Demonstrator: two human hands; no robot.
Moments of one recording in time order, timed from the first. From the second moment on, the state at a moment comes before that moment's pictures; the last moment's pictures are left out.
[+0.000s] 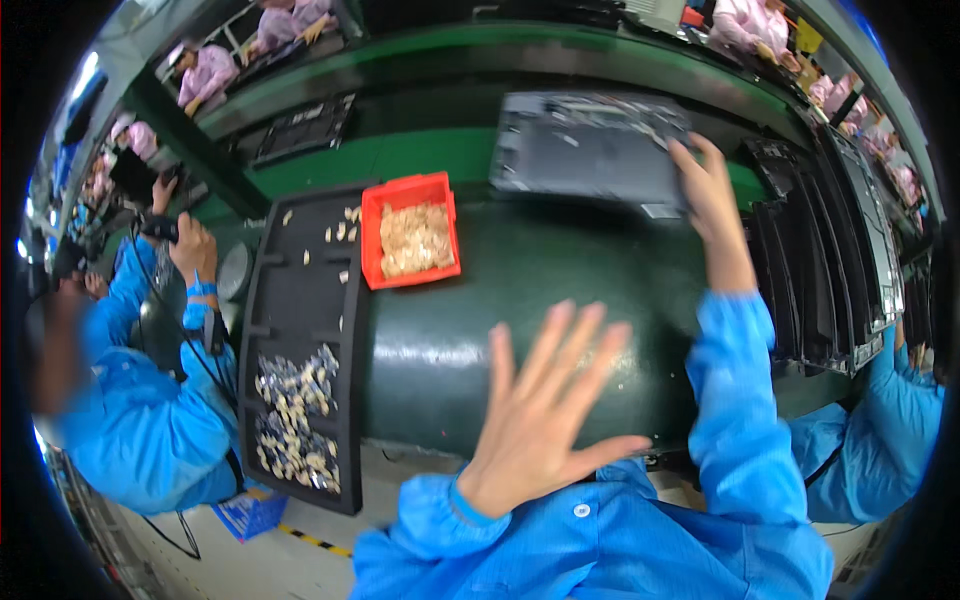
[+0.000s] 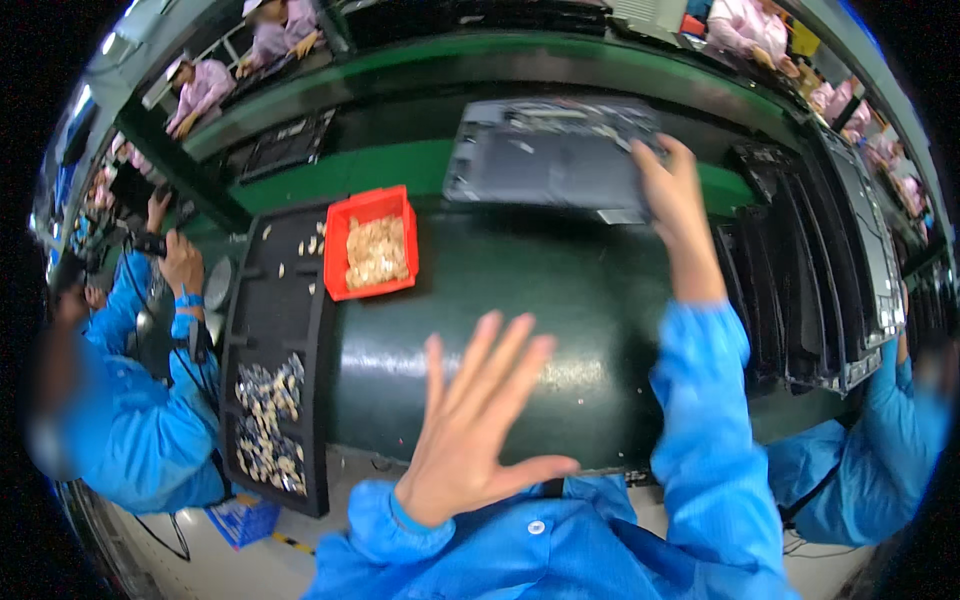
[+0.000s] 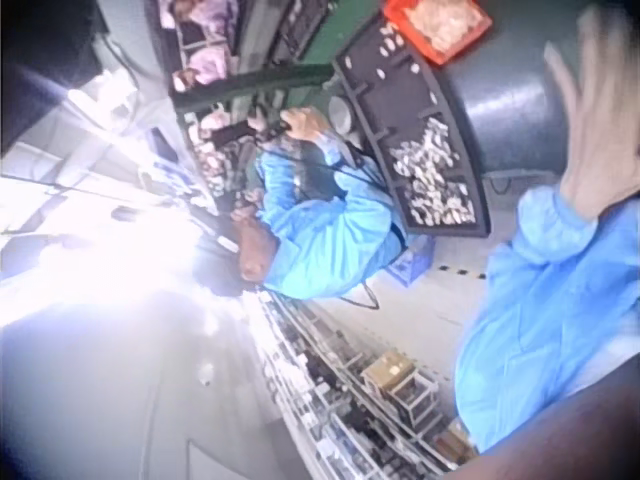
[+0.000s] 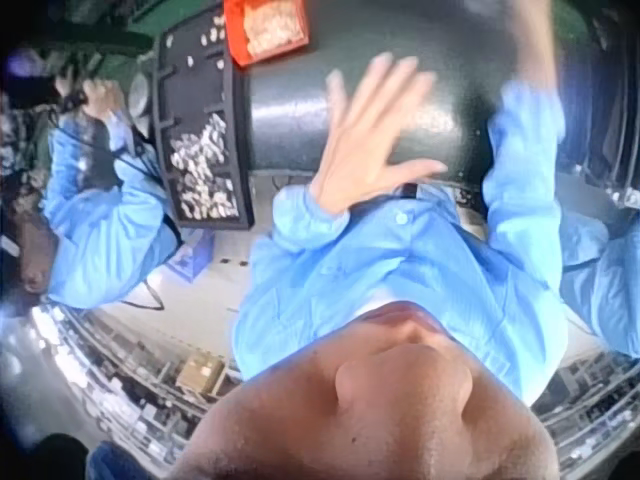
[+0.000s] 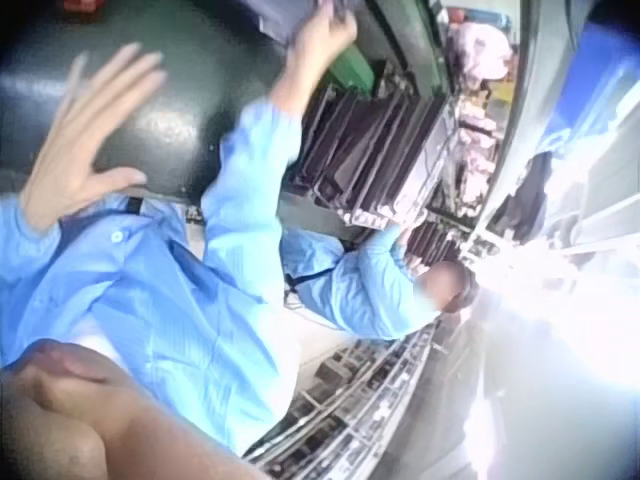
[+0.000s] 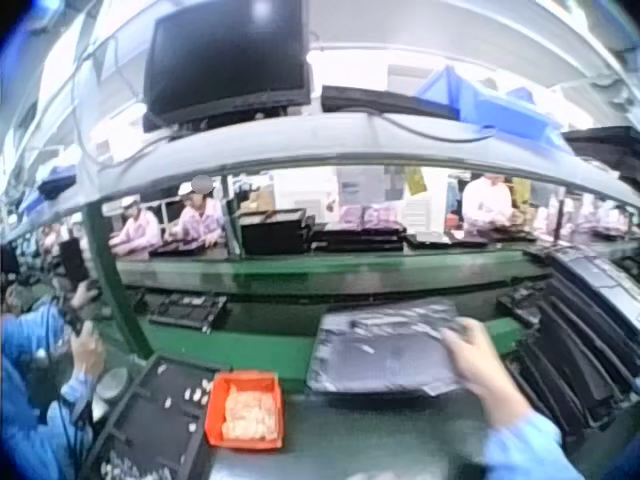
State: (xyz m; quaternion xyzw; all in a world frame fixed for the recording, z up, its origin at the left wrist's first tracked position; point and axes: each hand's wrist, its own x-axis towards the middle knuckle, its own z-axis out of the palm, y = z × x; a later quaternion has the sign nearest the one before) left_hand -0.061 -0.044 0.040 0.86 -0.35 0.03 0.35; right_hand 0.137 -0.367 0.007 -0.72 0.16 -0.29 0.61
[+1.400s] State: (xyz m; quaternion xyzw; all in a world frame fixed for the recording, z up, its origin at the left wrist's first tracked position) left_hand -0.014 0.220 0.004 0.97 -0.03 0.12 0.23; right_hand -0.091 -0.329 -0.039 -0.89 0.05 -0.32 0.32
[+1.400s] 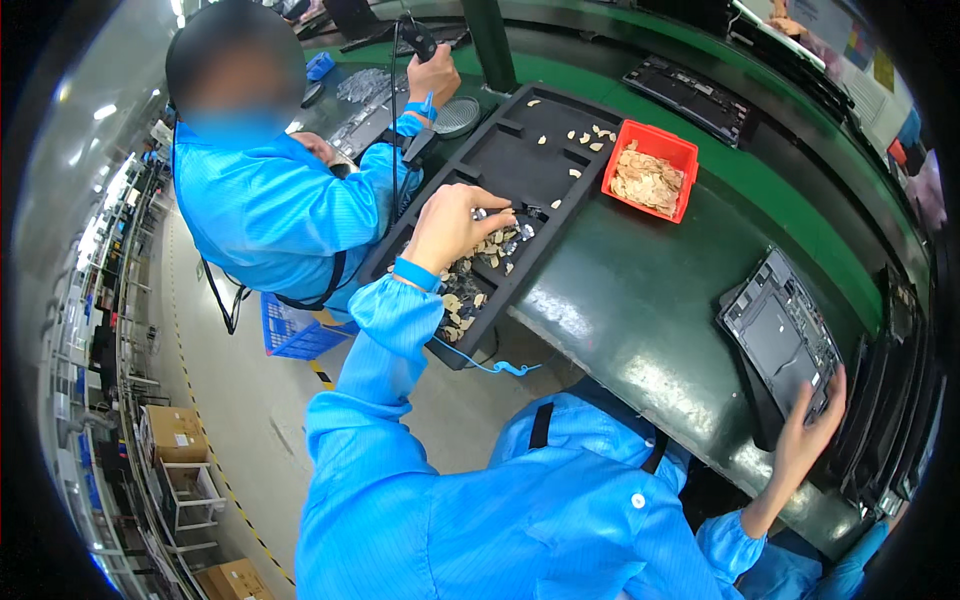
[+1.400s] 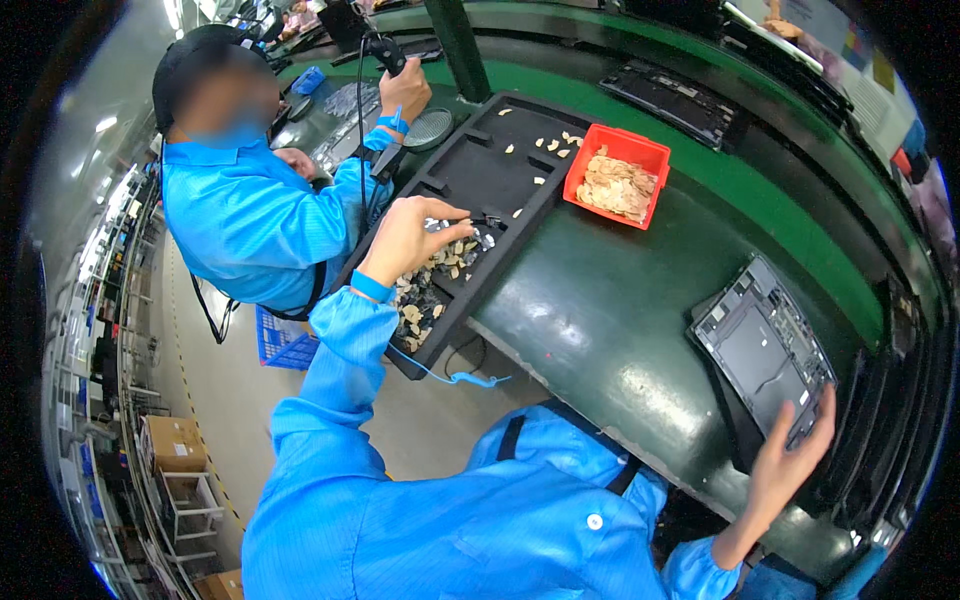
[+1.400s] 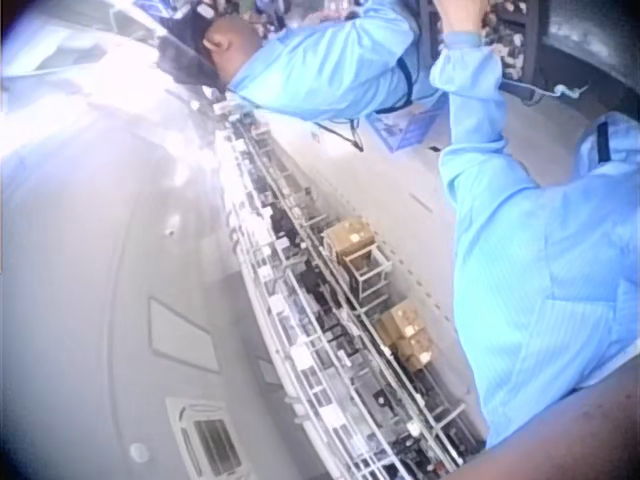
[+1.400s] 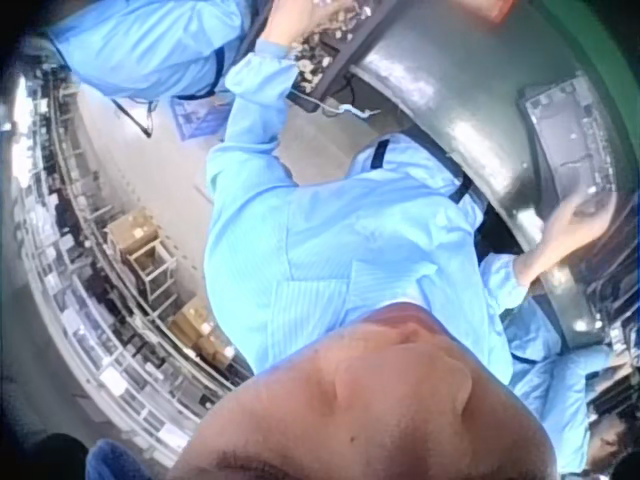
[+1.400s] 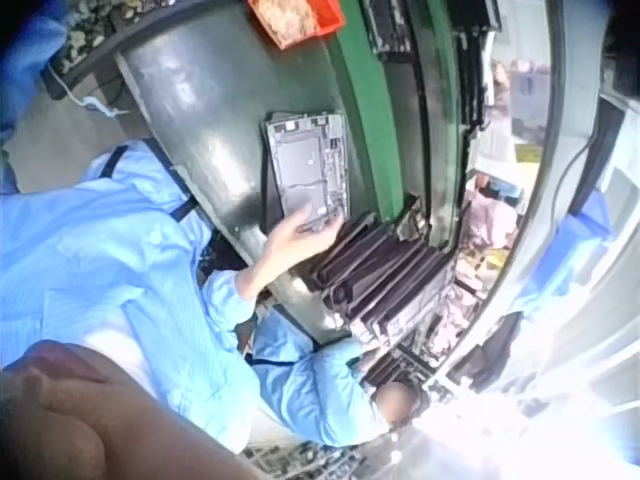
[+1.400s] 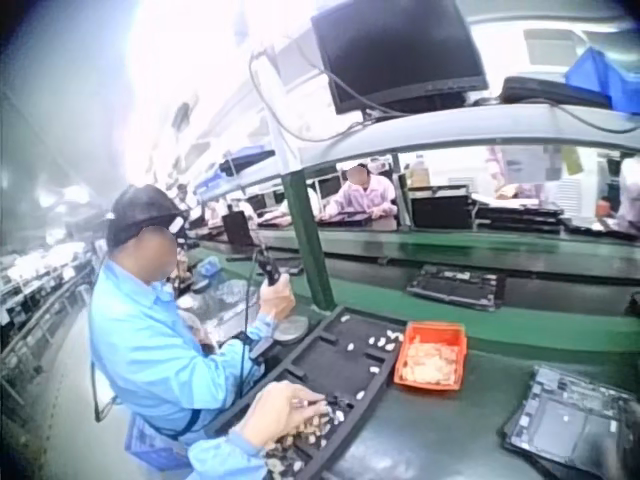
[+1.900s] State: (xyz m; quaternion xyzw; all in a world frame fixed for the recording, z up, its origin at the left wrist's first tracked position) left_hand -0.005 0.220 -0.009 0.95 -0.06 0.17 0.27; right_hand 0.048 0.018 -0.028 -0.81 -0.44 -0.19 0.33
